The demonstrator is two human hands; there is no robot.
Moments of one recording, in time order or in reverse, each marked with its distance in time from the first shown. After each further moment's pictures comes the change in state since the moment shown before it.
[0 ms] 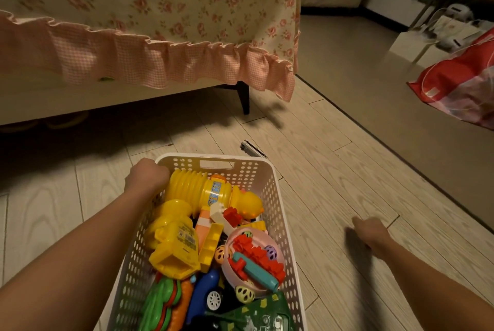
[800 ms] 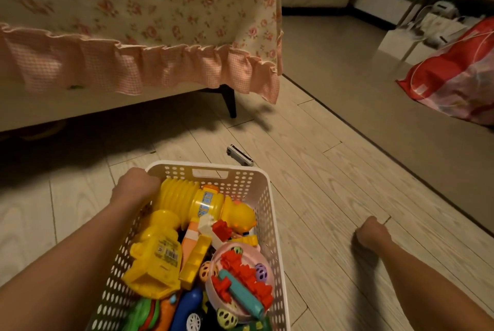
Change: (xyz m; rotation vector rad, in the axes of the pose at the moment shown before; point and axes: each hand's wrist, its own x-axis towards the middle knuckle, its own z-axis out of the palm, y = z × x) left_hand -0.005 0.019 0.015 0.075 -0.022 0.029; right_hand 0.054 0.026 -0.012 -0.459 0.044 -0.038
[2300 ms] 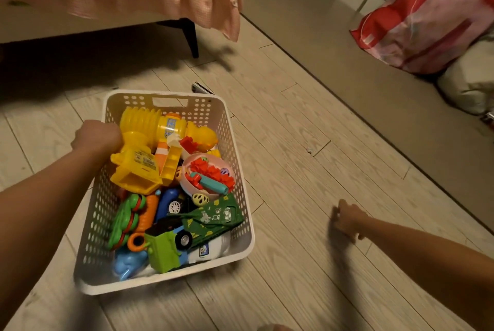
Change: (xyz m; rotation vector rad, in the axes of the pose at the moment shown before) left_hand -0.032 -0.054 0.004 -0.063 -0.088 -0.089; right_hand -0.155 0.135 0.011 -0.312 -0.246 0.000
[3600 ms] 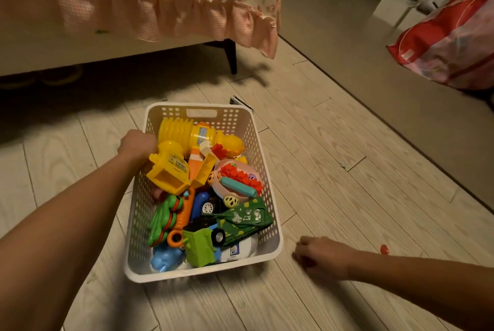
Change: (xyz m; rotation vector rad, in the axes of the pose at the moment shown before) left_hand -0.030 -0.013 -0.034 -0.289 -0.026 -0.018; right_hand -0.105 -0.108 0.019 -0.381 -0.104 -0.982
